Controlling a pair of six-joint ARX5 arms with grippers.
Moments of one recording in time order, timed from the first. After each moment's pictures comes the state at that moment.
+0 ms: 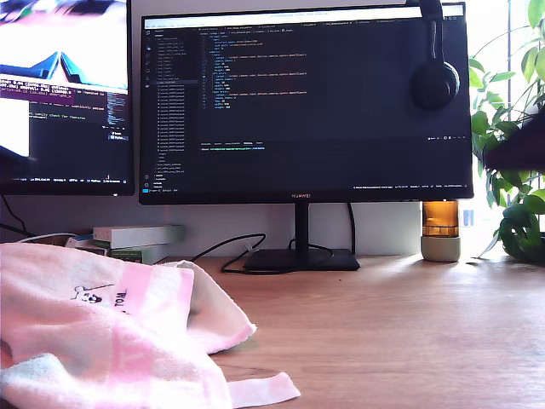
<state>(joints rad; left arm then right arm) -0.51 0.15 0.05 -0.12 0.41 -0.06 0.34 0.60 0.29 -0.13 -0.60 0.37</state>
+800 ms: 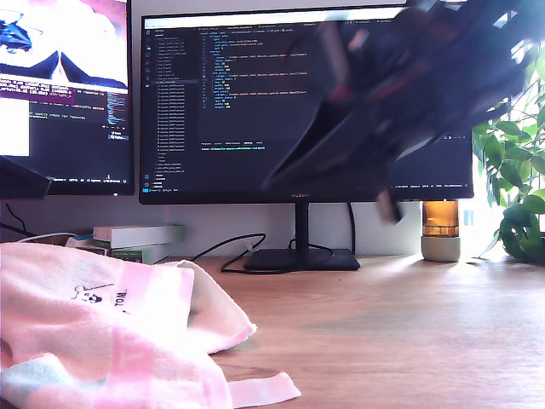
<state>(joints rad) -0.61 0.21 0.05 -0.10 0.37 -0.01 0.47 1.66 0.97 -0.21 -0.93 0.26</state>
